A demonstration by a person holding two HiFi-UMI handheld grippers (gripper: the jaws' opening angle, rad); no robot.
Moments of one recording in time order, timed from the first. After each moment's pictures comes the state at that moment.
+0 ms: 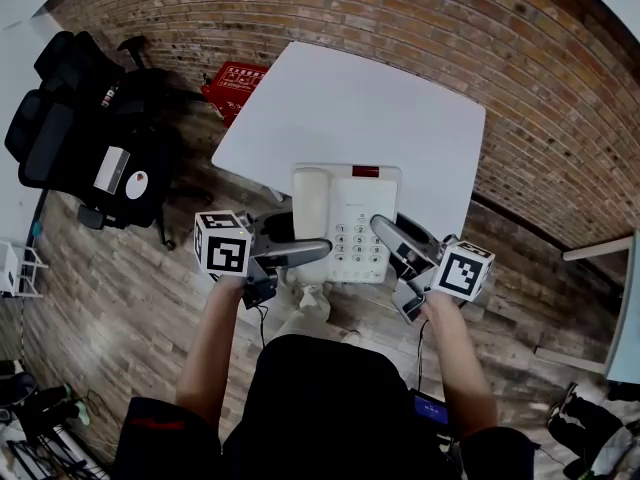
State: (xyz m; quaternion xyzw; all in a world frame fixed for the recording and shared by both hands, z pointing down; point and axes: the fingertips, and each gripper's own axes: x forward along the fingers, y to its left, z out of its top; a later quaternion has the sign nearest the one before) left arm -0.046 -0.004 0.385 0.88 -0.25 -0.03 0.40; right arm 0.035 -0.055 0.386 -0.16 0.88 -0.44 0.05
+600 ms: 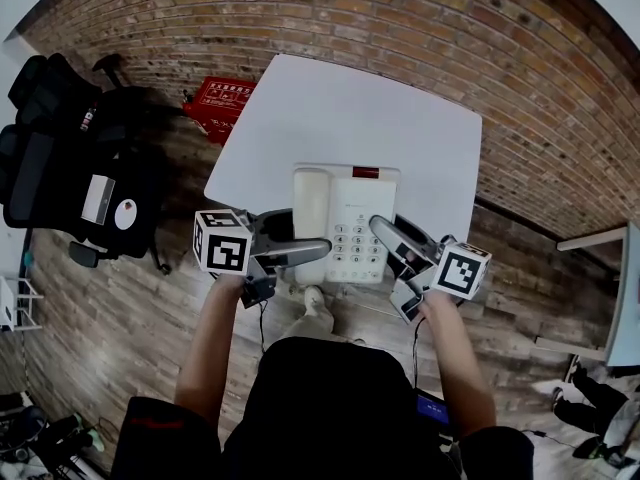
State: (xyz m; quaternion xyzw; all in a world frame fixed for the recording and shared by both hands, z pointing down) left arm -0.103 -0.089 0.384 0.89 -0.21 -0.02 0.41; right arm -0.018 -0.132 0.387 -0.20 0.86 -0.46 0.06
